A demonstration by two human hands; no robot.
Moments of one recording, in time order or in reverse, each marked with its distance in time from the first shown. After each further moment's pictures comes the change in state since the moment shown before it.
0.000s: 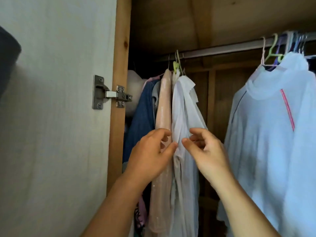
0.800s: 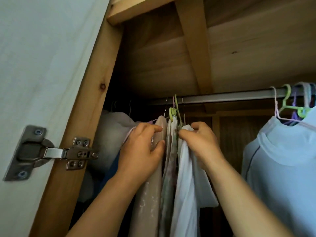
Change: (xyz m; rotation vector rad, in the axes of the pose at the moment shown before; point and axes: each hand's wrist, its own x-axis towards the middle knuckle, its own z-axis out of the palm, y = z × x) left_hand 0.158 -0.003 0.012 0.195 0.408 0.179; right_hand 0.202 -0.021 0.002 0.066 -0.046 0.021
